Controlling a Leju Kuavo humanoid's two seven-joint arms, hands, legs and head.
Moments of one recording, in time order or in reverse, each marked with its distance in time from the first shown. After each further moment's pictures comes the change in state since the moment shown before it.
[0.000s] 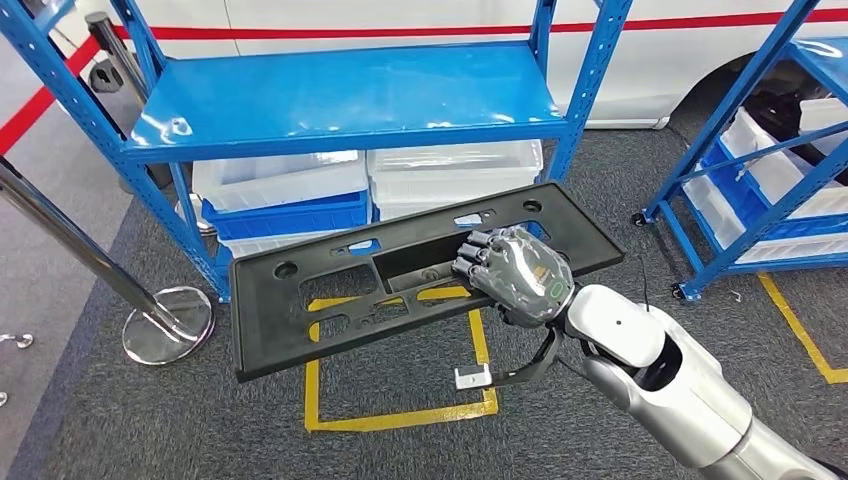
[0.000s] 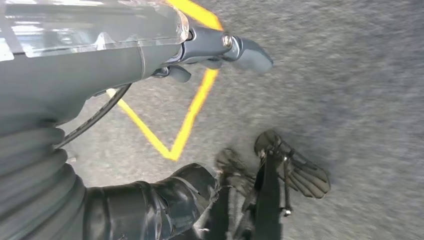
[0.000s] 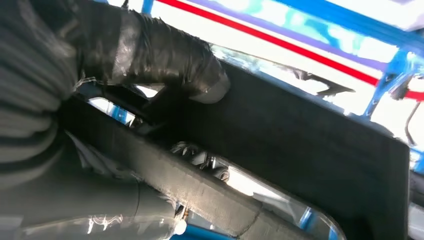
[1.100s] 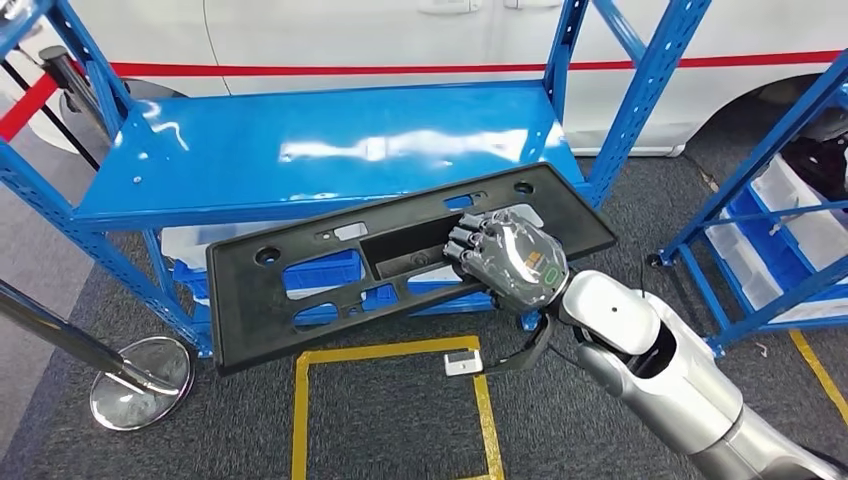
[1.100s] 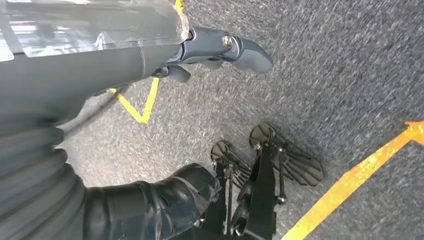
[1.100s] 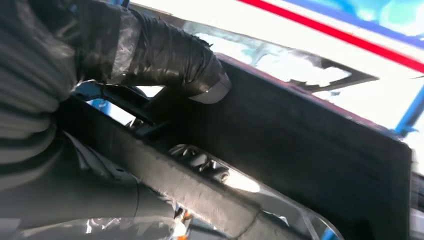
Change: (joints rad) left arm -0.008 -0.001 -0.019 0.026 0.035 0.004 -0.001; right arm -0.061 0.036 0.000 0.006 -0.002 0.000 -0.017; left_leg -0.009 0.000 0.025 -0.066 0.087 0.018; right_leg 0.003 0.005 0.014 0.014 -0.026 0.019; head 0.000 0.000
